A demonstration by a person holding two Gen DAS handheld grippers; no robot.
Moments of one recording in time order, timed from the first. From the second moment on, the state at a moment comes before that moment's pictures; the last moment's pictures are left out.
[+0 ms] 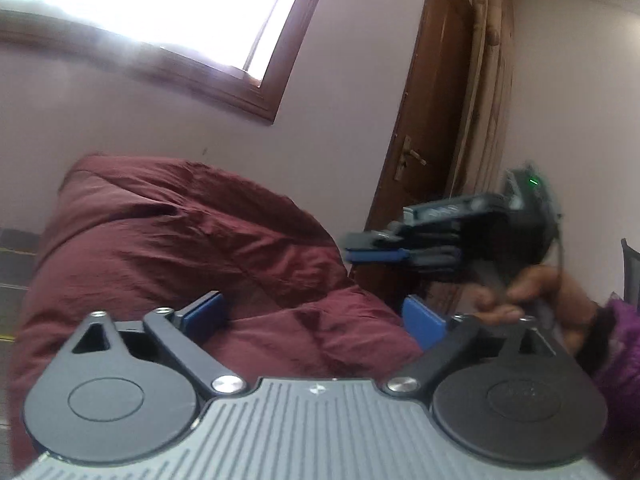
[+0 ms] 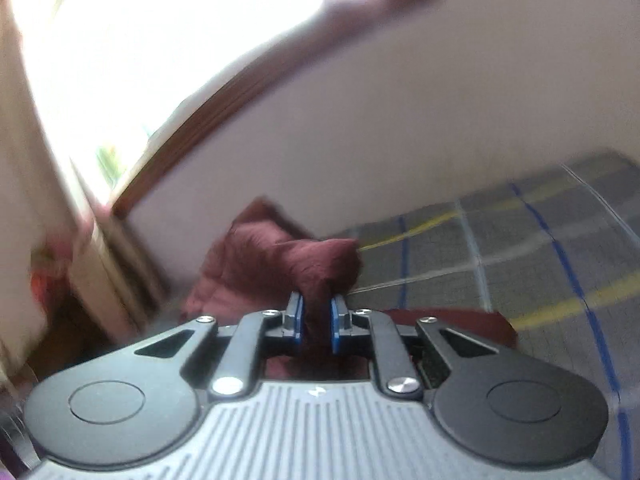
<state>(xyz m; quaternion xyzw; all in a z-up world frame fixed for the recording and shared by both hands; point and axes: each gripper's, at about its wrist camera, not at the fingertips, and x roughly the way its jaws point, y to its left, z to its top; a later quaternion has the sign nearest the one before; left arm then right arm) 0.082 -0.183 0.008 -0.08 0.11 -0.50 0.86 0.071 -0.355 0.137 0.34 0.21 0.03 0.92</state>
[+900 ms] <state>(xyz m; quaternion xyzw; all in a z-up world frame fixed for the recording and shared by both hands) 0.080 -0.183 0.017 -0.12 0.11 -0.51 0.85 0.107 -0.250 0.167 0.10 0.23 0.10 0.96</state>
